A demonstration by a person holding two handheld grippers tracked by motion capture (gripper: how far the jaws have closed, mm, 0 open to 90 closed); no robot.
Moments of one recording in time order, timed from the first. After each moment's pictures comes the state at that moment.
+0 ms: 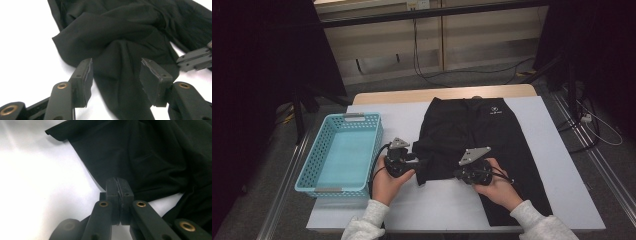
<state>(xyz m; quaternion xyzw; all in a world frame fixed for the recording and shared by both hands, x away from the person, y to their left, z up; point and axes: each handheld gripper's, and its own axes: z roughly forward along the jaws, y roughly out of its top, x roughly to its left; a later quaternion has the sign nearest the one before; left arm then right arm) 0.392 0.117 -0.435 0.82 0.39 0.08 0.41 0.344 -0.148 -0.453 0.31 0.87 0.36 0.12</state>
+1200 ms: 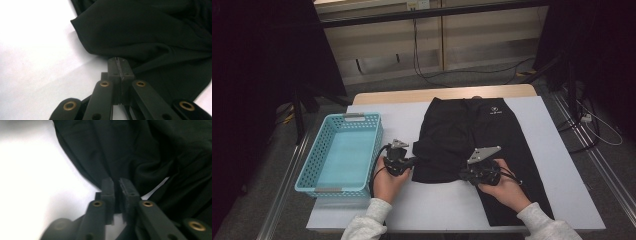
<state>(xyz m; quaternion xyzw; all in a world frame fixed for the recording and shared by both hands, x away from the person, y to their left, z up) 0.403 0.119 -0.449 0.82 0.42 0.09 0.37 0.340 -0.167 -0.453 0.34 0.86 0.37 0.11</state>
